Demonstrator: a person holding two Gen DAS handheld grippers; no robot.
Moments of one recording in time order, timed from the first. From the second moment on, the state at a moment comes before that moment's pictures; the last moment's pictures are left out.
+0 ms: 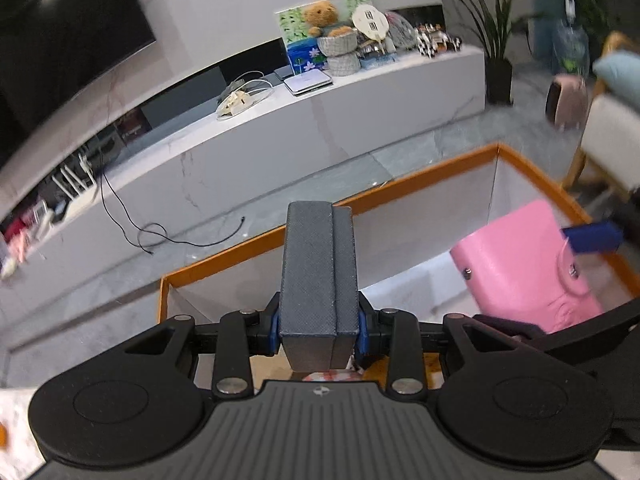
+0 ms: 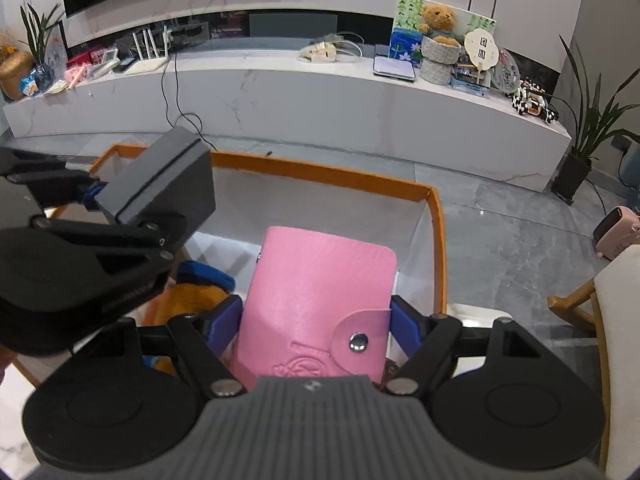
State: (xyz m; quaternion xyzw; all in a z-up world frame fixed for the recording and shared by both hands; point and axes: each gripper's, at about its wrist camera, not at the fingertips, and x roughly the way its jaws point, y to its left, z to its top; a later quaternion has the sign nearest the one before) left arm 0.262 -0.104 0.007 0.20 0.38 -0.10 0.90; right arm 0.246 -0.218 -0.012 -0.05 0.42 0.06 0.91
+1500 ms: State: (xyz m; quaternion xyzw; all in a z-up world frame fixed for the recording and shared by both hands) left arm 0.213 -0.057 0.076 0.08 0.33 -0.17 0.93; right arm 0.174 -0.249 0.031 -0.03 0.36 0.07 0.93
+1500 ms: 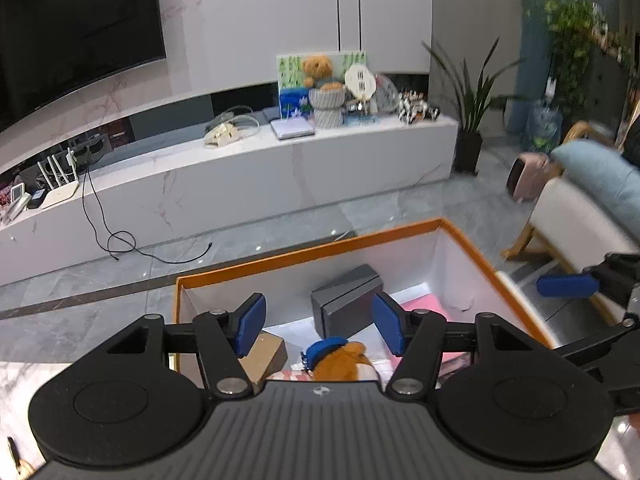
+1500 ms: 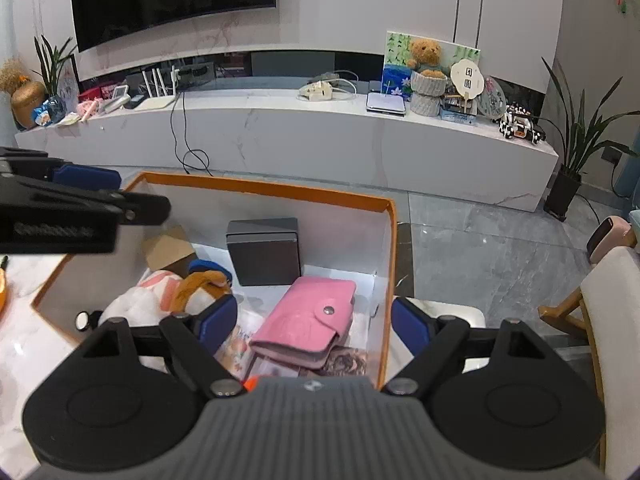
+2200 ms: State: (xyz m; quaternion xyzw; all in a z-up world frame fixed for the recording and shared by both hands) left arm 0.147 -0.014 0.090 0.06 0.32 -0.17 0.93; right arm 0.088 -0.242 0.055 -0.01 0.33 0.09 0.94
